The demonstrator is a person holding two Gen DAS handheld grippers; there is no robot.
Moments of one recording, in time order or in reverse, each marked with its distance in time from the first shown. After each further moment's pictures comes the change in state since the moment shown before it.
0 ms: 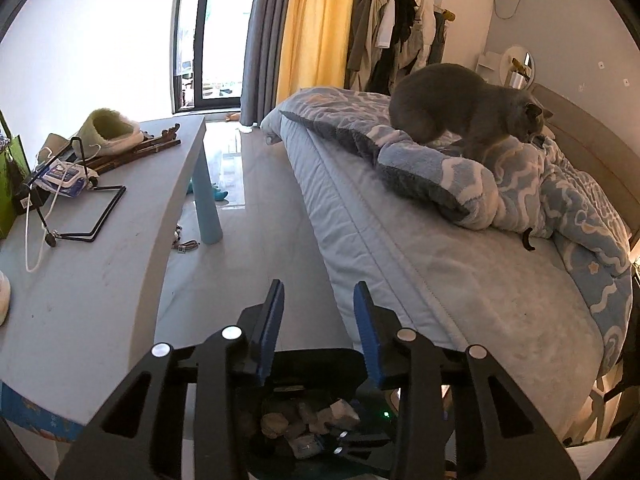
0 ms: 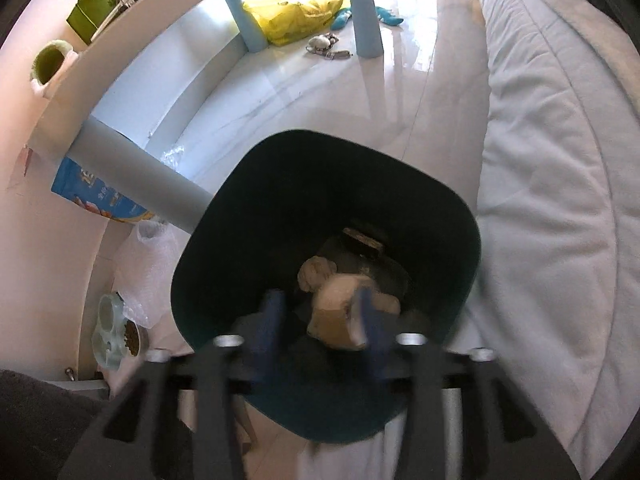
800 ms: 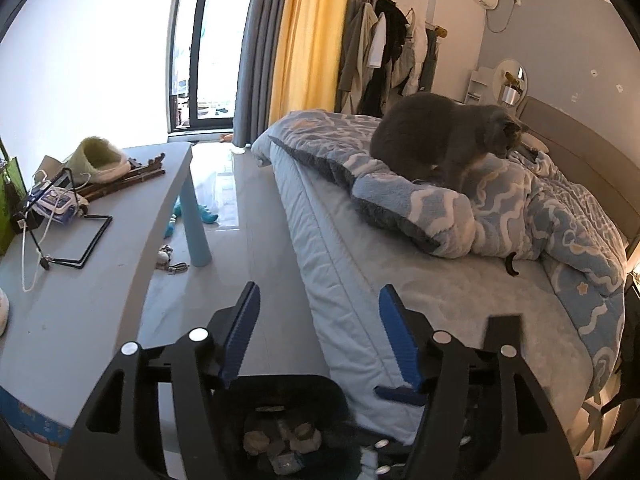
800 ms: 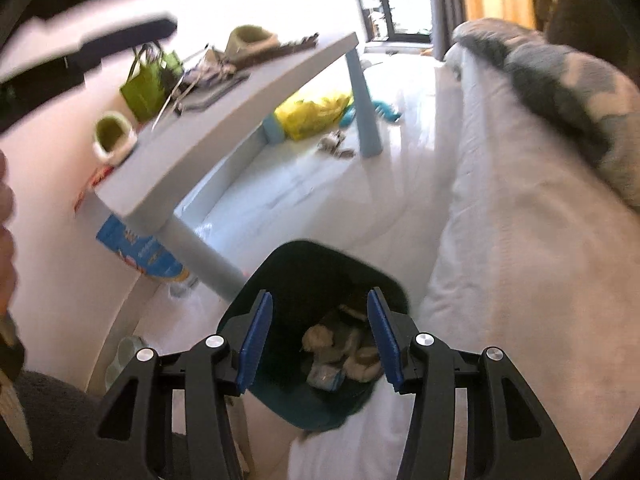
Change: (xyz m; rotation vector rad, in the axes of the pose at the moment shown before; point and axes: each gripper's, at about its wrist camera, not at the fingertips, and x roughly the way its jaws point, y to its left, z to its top) left arm -0.010 -0.047 0.022 0.006 -0.077 -0.005; right arm -0.140 -0.028 -0.009 -0.032 -0.325 0.046
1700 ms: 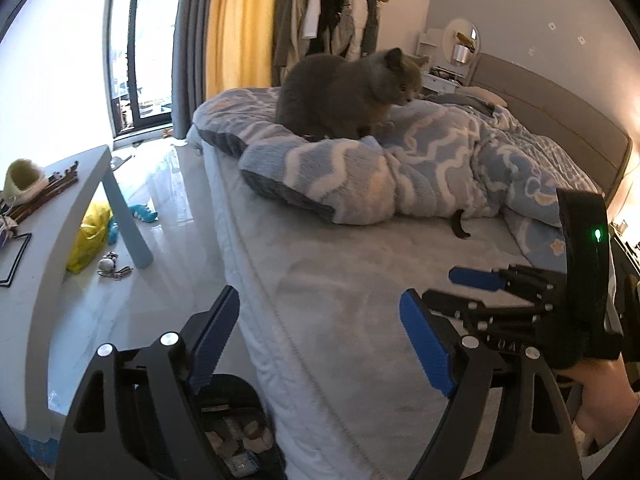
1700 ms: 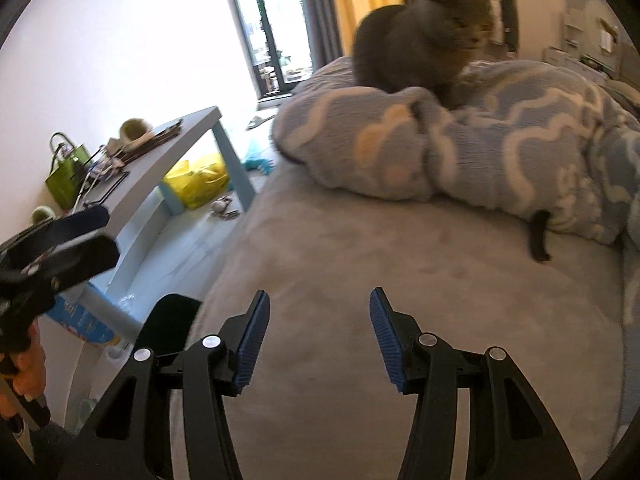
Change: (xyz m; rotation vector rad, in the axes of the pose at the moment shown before) left arm 0.058 -0.127 -0.021 0.133 0.081 -0.115; right arm -0.121 -0.156 -0.031 0.199 -0.193 -0.268
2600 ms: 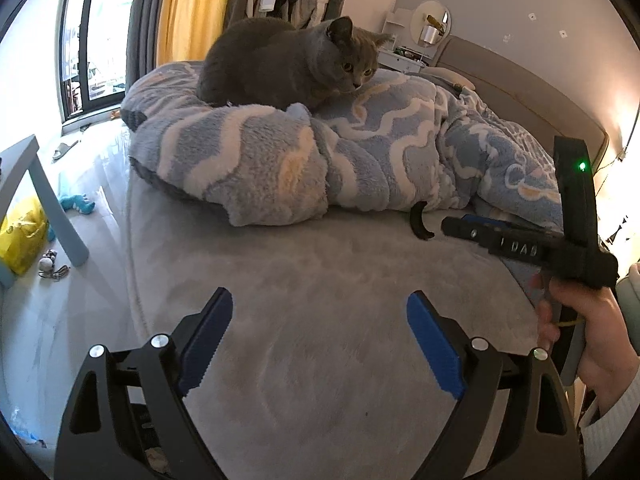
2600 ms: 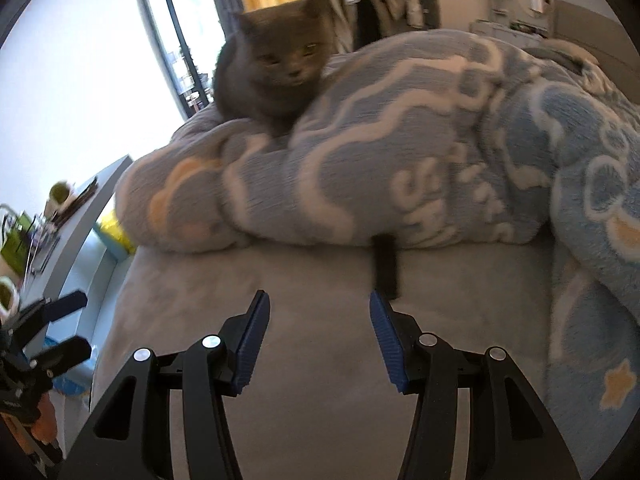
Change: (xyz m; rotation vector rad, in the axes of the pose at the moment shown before) left arm 0.094 -0.053 0.020 -0.002 0.081 -0.164; right arm -0.009 -0.151 0.026 0.188 -0.032 -0.145
